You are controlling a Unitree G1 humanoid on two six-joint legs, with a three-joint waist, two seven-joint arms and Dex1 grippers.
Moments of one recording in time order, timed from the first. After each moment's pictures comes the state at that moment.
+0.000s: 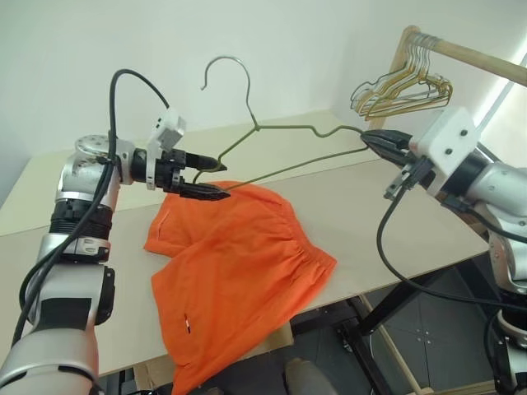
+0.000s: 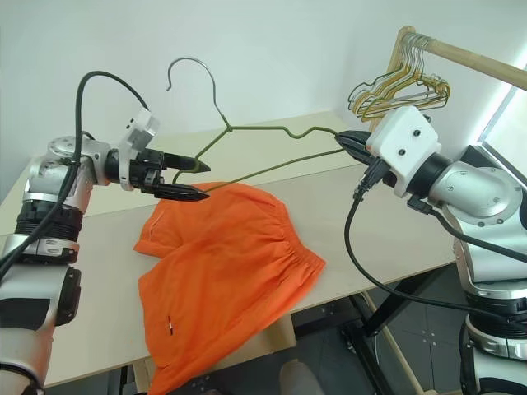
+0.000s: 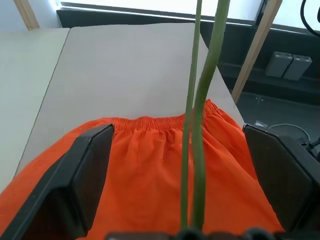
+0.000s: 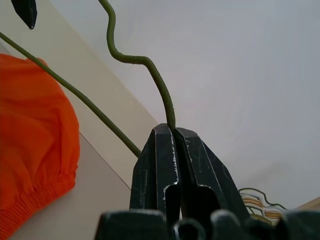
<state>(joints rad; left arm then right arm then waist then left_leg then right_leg) -1.02 0.68 -0.09 0.56 -0.27 0.50 -1.55 -0.52 -0.83 -0.14 -0.37 0.25 0.34 0.73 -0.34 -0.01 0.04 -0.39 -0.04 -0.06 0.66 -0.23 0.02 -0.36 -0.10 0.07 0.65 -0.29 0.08</state>
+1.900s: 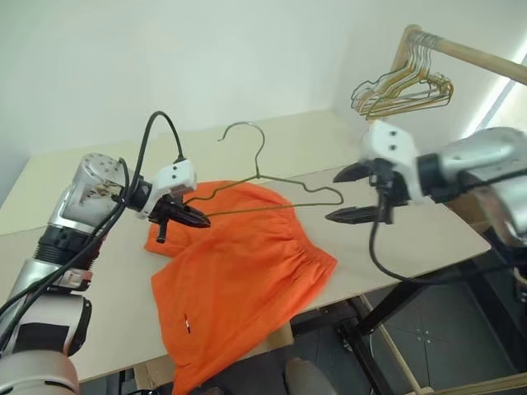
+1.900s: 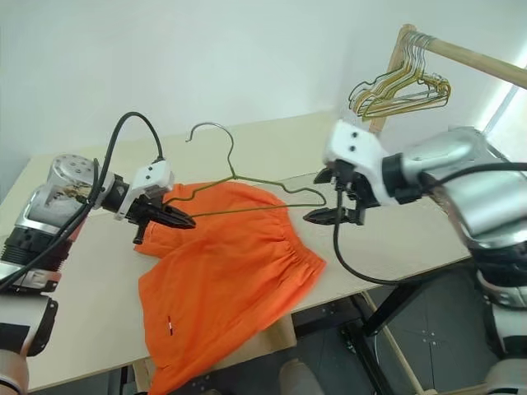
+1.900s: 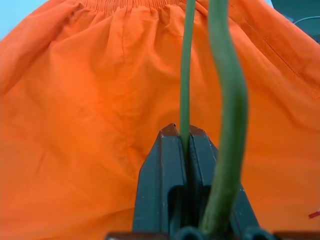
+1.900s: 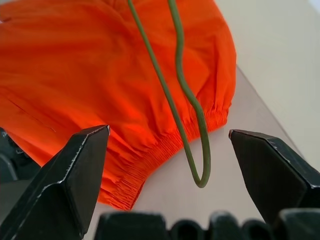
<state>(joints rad) -0.83 0.82 -0.25 0.27 -0.10 0.47 -1.54 -0.93 -0.98 0.32 -0.21 0.37 0.88 1.17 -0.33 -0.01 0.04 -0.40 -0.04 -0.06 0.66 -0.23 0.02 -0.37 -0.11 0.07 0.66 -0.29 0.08</state>
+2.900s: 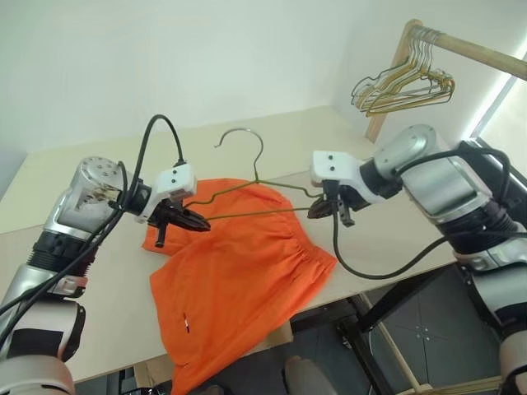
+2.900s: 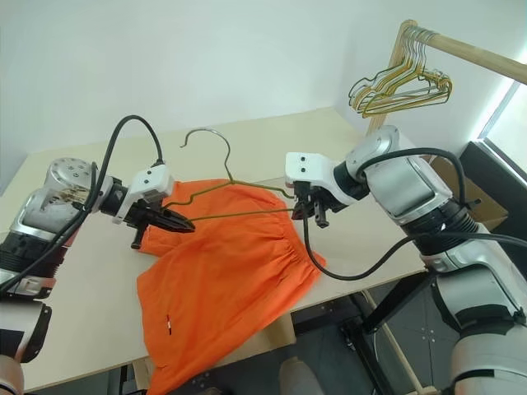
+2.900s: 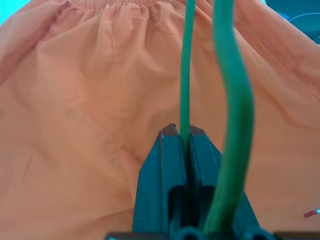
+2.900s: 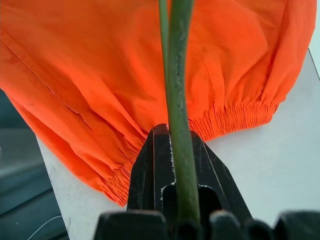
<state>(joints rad) -0.80 0.85 -0.26 0.21 -0.12 0.45 -1.54 -1.06 -0.80 0.54 0.01 0.09 0.70 1.41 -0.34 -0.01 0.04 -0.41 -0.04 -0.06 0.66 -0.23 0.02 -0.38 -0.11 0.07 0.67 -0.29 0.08</state>
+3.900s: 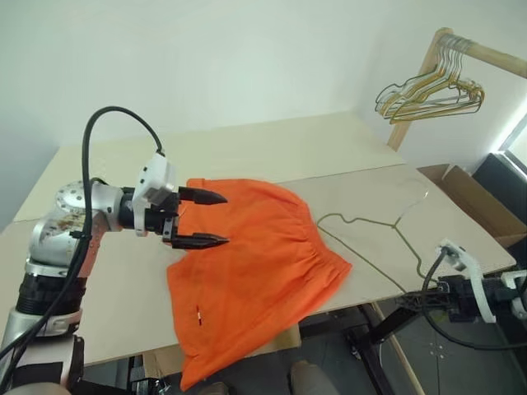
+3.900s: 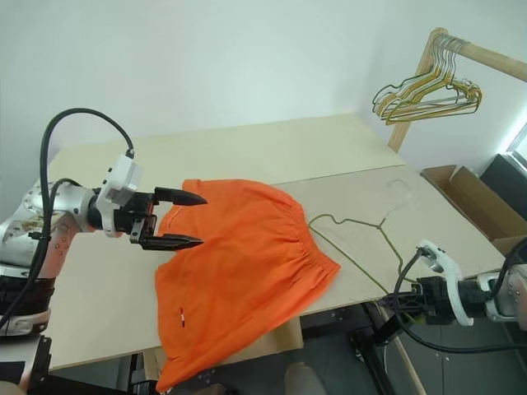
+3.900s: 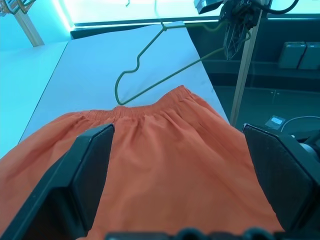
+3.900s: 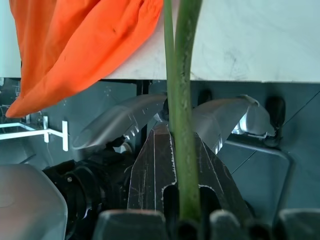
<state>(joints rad) -0.54 0.79 0.04 -0.12 -0.52 0.53 -1.38 -0.15 -1.06 -0.24 -0.12 0.68 1.61 1.10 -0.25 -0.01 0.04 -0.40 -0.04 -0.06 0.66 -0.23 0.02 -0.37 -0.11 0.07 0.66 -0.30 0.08</state>
